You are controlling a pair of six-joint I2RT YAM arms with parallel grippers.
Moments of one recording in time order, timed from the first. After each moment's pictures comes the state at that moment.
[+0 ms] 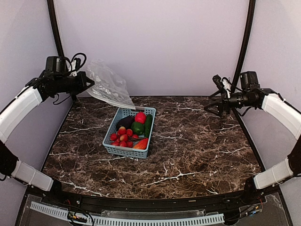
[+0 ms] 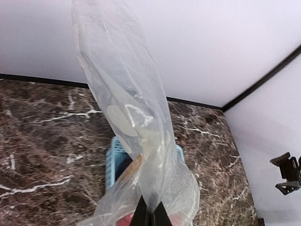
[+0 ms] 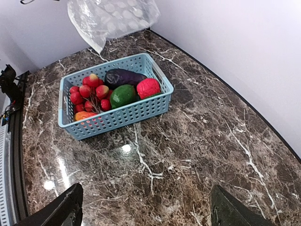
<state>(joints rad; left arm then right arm) -0.20 1.30 1.36 -0.52 0.27 -0.46 0.14 1.33 1.15 -0.55 -0.84 -0.53</state>
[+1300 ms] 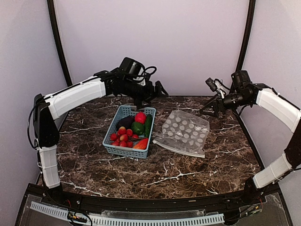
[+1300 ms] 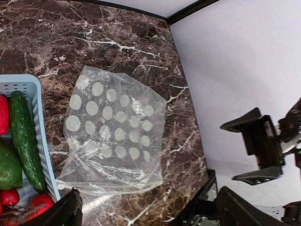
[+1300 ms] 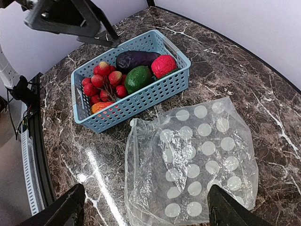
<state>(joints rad) -0.75 1.99 1.94 -0.61 0.30 -0.77 0.20 1.40 1.25 -0.74 -0.81 -0.42</state>
